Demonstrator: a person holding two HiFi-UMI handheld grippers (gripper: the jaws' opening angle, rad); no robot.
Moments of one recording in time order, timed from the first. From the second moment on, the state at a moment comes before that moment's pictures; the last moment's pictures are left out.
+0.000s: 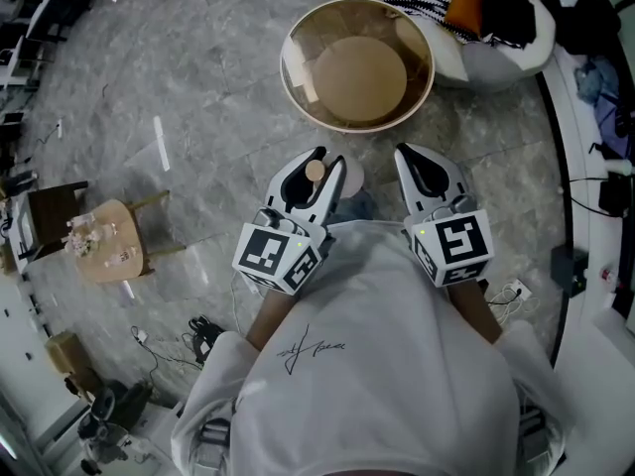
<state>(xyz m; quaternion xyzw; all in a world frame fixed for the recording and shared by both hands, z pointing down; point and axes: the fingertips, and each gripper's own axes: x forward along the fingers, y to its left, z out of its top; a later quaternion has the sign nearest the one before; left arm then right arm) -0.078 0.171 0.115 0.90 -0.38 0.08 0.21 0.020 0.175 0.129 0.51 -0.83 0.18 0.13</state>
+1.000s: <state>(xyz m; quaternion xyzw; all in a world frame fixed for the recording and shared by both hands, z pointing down) -0.138 0.075 0.124 0.91 -0.36 0.06 0.21 -0.034 0.081 0.135 0.52 -0.82 0.17 0.16</state>
